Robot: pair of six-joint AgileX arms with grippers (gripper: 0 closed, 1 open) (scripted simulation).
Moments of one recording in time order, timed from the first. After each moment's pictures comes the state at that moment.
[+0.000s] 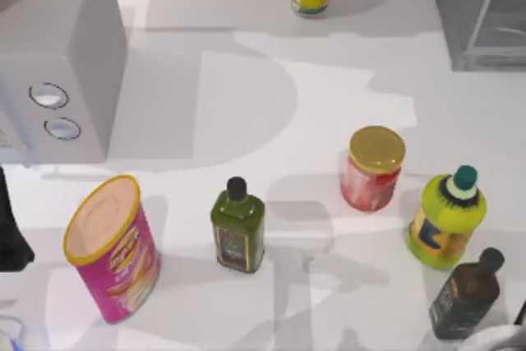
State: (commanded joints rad) left arm 0.00 0.00 0.00 0.00 0.00 0.00; right arm -0.24 2.13 1.25 0.89 -0.20 0.01
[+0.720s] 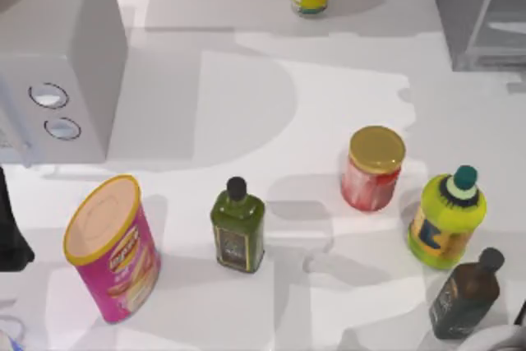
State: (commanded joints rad) left arm 0.00 0.00 0.00 0.00 0.00 0.00; right arm -0.29 1.90 0.85 1.04 -0.25 0.01
